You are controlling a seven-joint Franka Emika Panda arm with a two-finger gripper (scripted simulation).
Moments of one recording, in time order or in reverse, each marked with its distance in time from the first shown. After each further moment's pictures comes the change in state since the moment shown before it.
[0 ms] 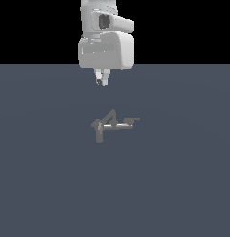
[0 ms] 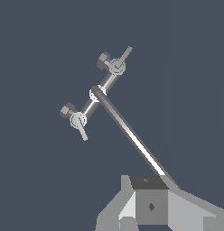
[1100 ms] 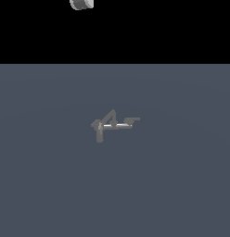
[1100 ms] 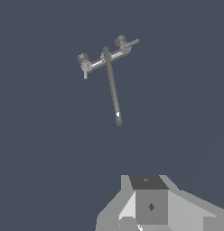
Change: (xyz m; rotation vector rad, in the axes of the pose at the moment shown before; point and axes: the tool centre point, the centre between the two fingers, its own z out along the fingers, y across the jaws) arm -0.101 0.093 -0.135 -0.017 -0.002 -0.494
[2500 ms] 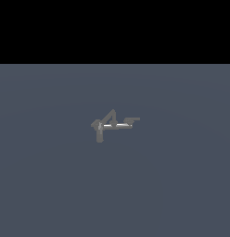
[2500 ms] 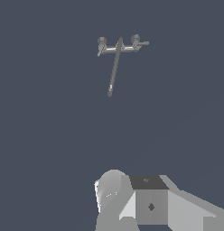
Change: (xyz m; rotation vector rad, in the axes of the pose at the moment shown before) arm -0.077 0.064 -0.100 -0.013 -0.001 -0.367
